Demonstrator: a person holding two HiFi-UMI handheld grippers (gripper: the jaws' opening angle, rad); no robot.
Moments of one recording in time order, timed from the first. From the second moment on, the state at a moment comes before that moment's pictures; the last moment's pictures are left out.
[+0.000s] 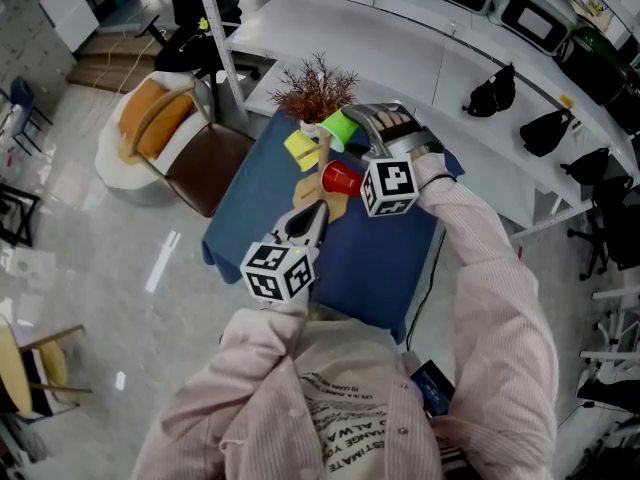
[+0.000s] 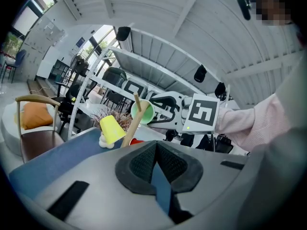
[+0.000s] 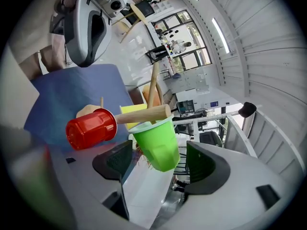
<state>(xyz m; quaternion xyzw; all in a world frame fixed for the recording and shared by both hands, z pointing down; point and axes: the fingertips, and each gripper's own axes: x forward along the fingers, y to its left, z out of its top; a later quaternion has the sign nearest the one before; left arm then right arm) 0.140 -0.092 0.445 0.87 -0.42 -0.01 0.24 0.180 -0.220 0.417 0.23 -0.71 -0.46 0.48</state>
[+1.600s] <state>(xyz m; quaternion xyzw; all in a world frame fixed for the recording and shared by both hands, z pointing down) 0.157 -0.095 0.423 0.95 -0.28 0.04 0.16 0.296 -0.081 0.417 0.60 -0.79 0.10 0.09</state>
